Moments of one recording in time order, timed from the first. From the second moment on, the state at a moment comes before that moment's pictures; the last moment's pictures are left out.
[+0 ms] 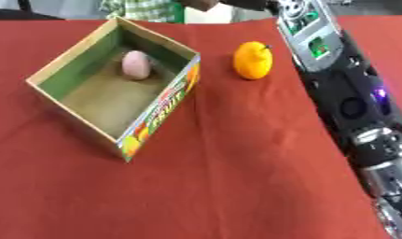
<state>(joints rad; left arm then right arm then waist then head) -0.23 0.26 0.07 -1.98 -0.03 -0.15 0.31 -1.10 -0.45 0.17 -1.14 0.43 0.14 0.40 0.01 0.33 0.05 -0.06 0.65</state>
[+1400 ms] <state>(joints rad) -0.23 0.26 0.07 -1.98 -0.03 -0.15 0.32 -0.96 -0.56 0.18 -1.02 0.62 0.03 0.44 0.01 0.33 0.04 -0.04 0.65</state>
